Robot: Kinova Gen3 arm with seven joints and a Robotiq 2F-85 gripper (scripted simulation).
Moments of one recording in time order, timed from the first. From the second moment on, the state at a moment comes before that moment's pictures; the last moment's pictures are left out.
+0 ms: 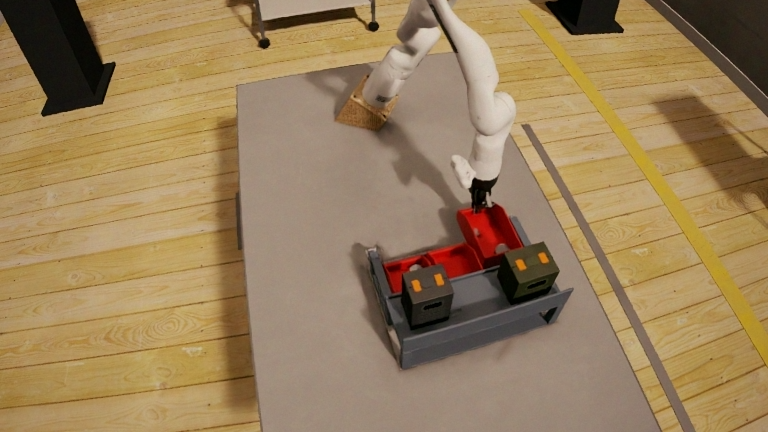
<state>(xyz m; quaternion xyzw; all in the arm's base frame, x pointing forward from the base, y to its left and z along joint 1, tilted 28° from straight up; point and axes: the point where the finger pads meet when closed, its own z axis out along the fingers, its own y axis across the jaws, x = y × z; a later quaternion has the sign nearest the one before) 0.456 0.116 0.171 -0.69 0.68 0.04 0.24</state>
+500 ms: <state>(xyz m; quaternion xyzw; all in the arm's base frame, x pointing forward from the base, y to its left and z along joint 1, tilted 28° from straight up) 0.464 0.116 0.174 -0.69 0.68 0.04 0.24</state>
